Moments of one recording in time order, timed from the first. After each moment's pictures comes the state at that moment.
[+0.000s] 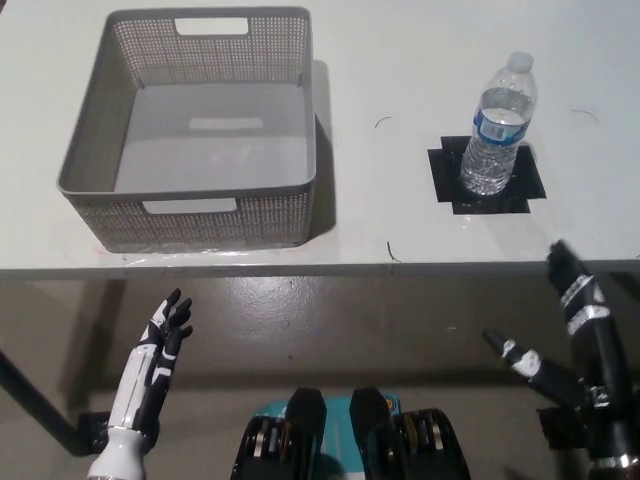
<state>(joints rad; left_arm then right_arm) -0.02 0.10 0.03 0.13 0.01 -0.28 -0.02 -0.06 -0.09 -0.04 -0.07 -0.01 -0.30 0.01</state>
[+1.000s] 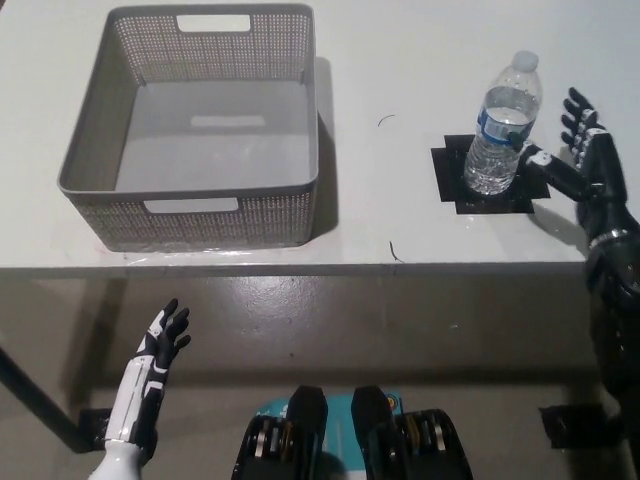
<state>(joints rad) 0.00 0.10 0.03 0.13 0.01 -0.32 -0.02 -0.75 -0.20 -0.13 0.81 0.03 -0.16 -0.02</state>
